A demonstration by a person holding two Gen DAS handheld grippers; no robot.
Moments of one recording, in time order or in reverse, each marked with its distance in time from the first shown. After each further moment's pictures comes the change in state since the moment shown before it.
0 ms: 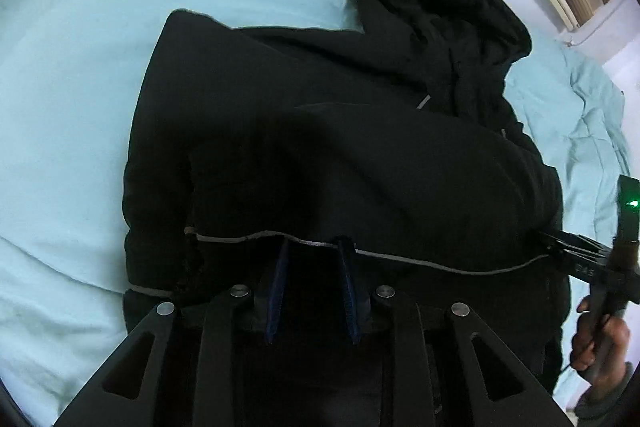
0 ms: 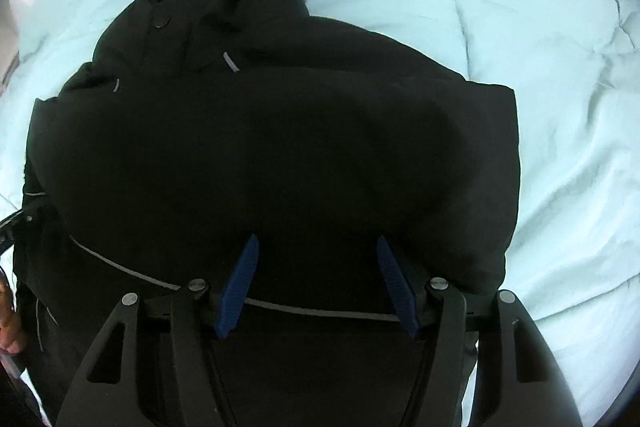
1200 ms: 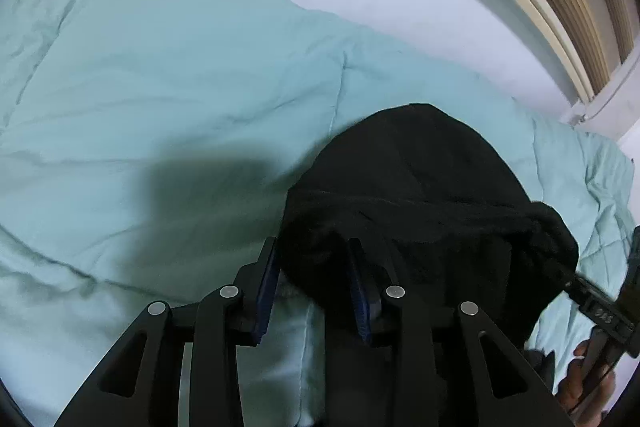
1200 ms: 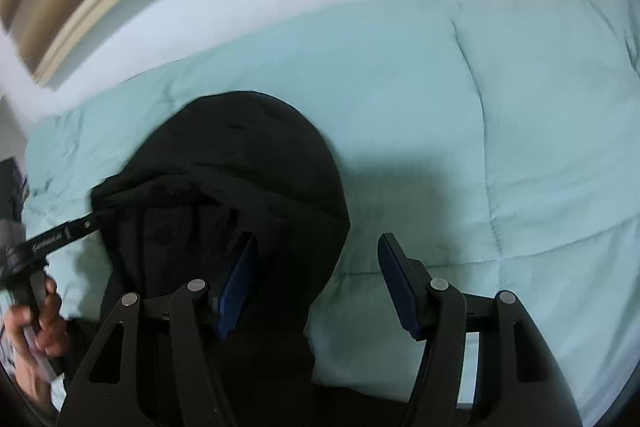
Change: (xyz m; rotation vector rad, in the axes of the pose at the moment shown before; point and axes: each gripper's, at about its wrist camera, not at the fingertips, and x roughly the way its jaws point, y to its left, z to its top) left arm 0.075 -0.038 0.264 0.016 -0.193 -0.051; right arm 0.007 -0.027 0.224 0.140 -0.313 0.120
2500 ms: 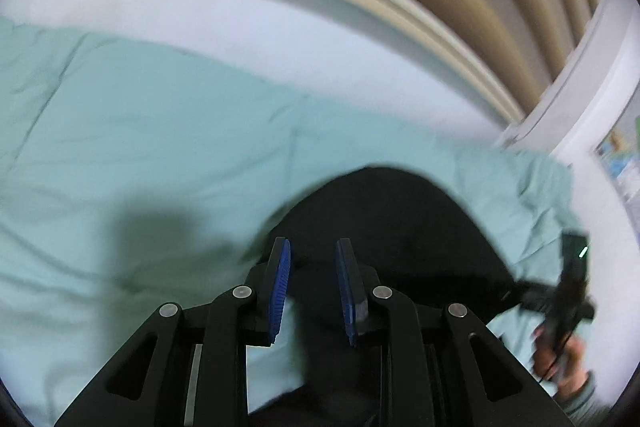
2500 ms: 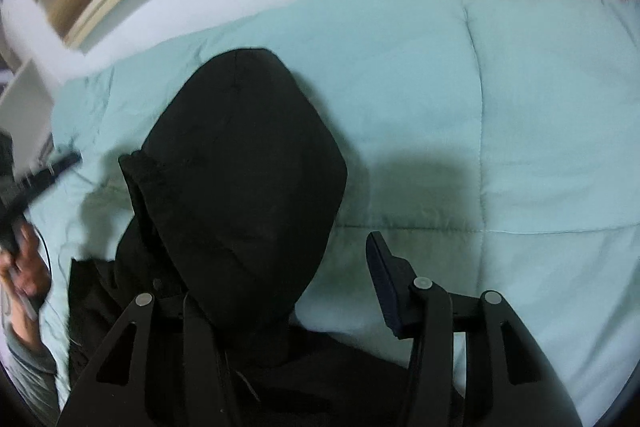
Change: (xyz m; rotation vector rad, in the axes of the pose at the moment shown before) left arm -0.090 0.014 -0.012 0.077 -0.164 -0.221; right arm -0.033 -0.011 -0.022 -0.142 0.101 0.084
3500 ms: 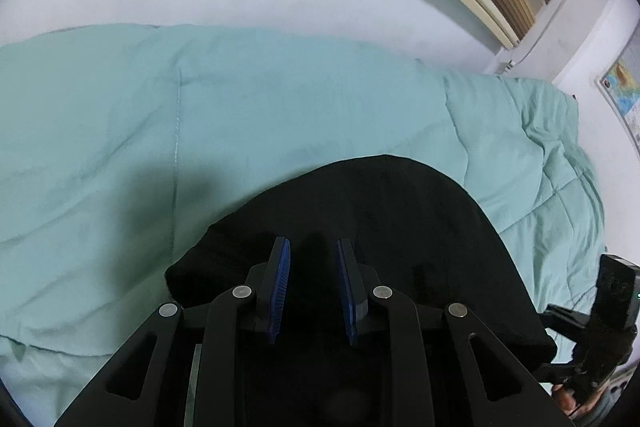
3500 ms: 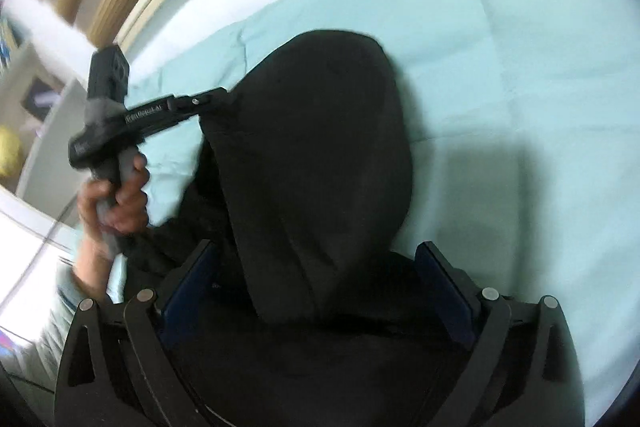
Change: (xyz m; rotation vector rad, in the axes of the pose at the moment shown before) left arm 0.119 -0.063 -0.003 0.149 0.225 -0.019; right arm -0.033 -0.029 -0.063 0.089 -0.016 0.248
